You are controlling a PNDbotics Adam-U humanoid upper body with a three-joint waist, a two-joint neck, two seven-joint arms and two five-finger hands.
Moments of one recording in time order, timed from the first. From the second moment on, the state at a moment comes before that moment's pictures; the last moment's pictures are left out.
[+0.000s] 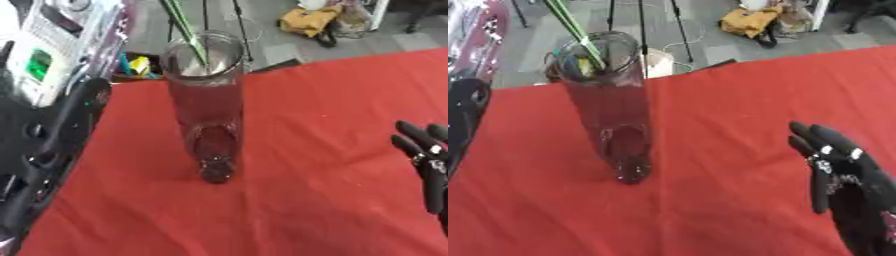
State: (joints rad) left arm -1.32 0.42 -0.23 -1.61 0.31 0.06 0.61; right arm -0.31 -0.26 0.02 -1.98 -0.21 -0.40 0.29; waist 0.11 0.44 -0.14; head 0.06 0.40
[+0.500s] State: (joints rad) left arm -1.31 0.41 -0.25 -1.60 0.31 0.06 0.61; right arm -0.31 -0.25 0.02 -1.98 -0.20 -0.39 0.29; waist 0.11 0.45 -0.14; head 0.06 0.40
